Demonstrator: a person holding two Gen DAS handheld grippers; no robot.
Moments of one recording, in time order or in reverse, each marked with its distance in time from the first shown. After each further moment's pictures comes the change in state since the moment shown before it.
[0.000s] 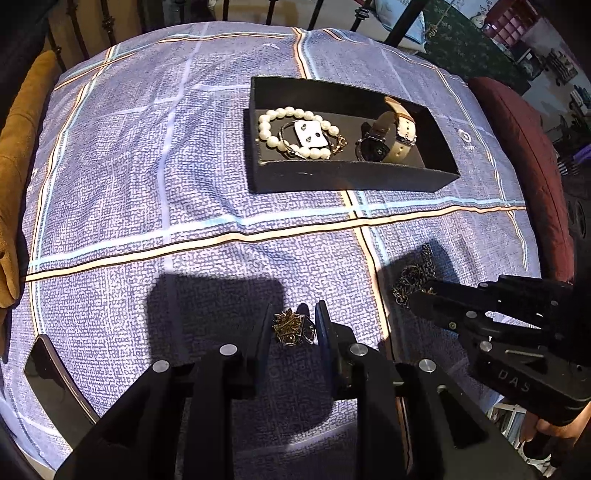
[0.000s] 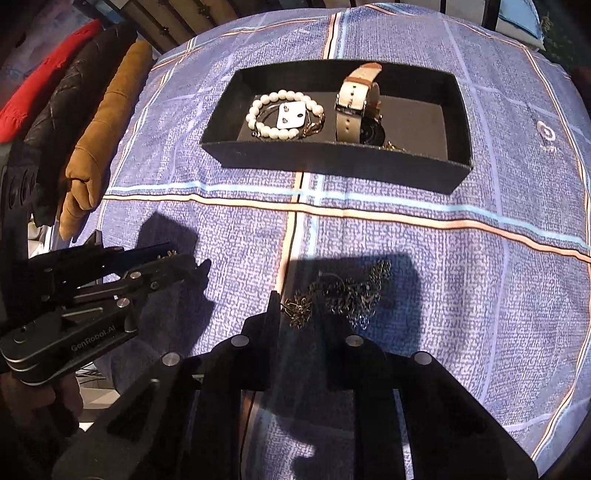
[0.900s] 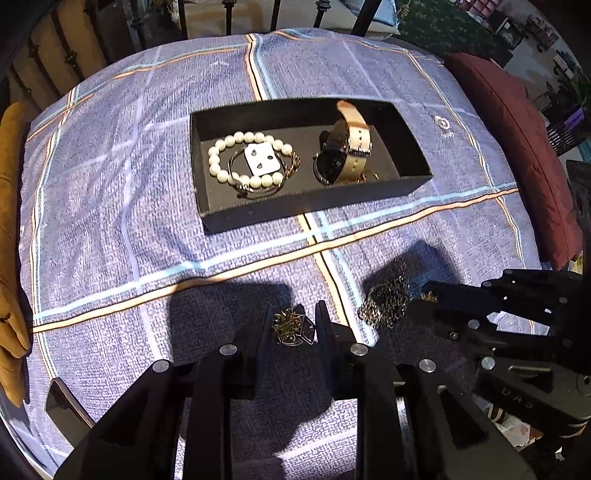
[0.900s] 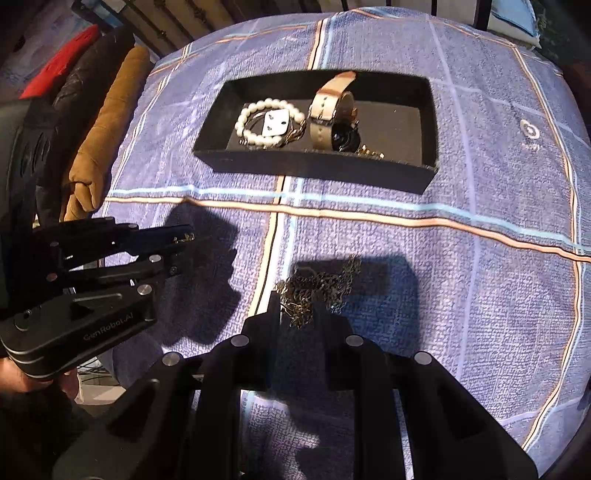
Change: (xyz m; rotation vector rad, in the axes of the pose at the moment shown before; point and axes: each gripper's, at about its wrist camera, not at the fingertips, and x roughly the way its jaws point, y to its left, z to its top) left arm 0.000 -0.041 0.035 0.114 0.006 0.011; right arm -0.032 -0.020 0.013 0.018 -0.049 -0.006
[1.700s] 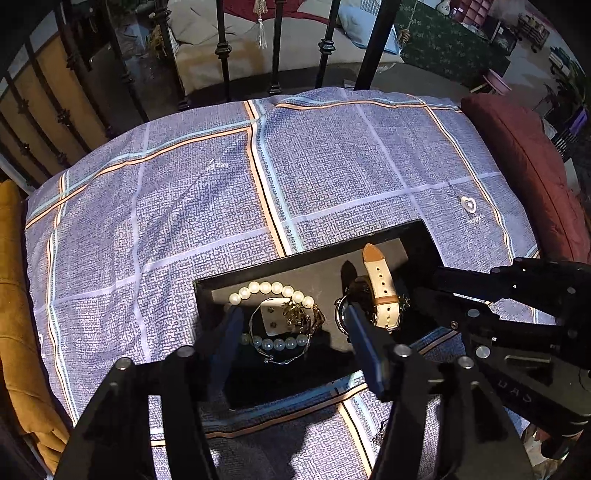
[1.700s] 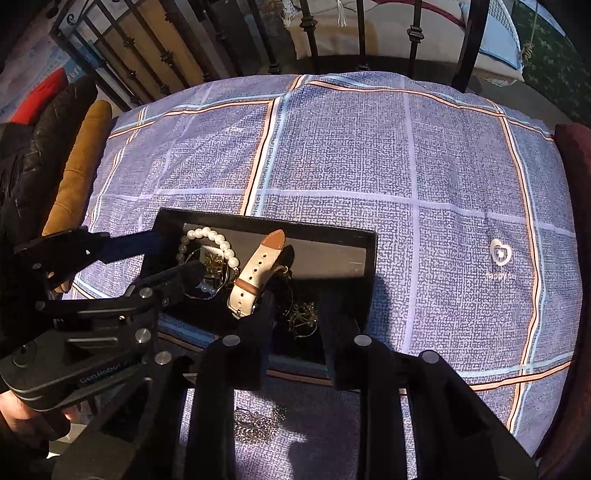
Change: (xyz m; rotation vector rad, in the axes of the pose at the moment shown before) left arm 0.002 0.006 0.101 0.044 -0.121 0.064; right arm 0.004 -0.031 0.098 0.003 -0.087 -0.104
